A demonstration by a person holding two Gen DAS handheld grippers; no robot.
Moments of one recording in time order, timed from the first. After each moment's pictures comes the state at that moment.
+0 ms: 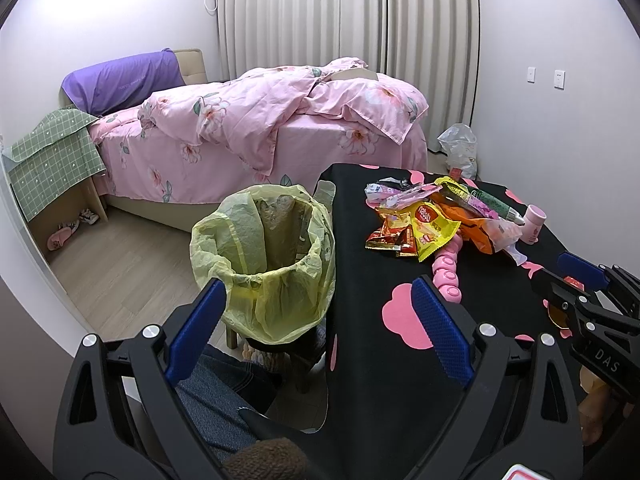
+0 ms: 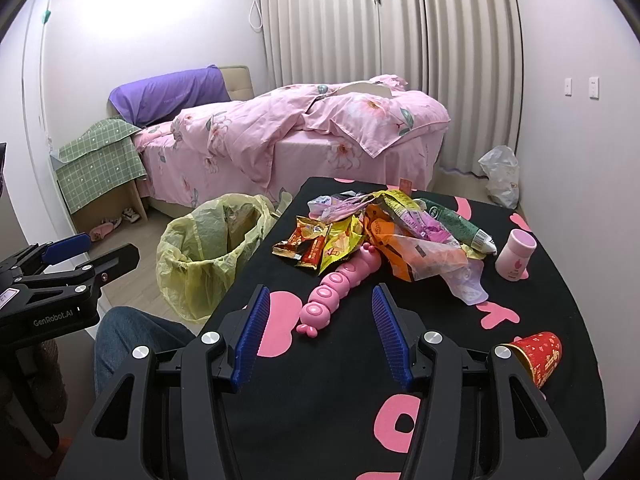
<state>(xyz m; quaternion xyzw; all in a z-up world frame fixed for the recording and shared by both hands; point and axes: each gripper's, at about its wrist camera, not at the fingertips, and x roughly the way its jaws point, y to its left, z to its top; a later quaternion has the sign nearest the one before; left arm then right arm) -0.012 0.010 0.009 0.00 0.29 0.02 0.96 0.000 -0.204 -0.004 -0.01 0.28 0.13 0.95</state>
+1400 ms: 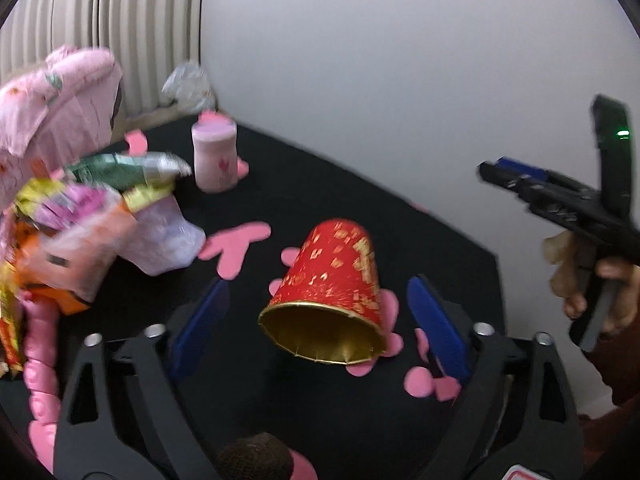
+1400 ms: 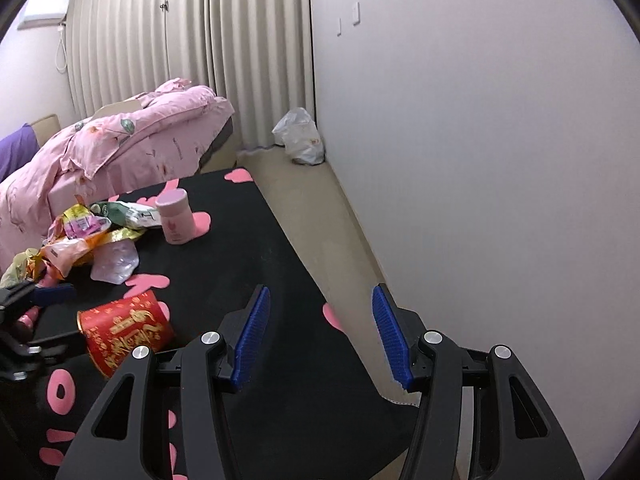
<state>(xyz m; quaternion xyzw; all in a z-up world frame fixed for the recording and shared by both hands) 0.083 -0.297 -0.080 0.12 0.38 -0.43 0.81 -0.033 -0.522 -0.058 0.09 0.30 -0.19 0.93</state>
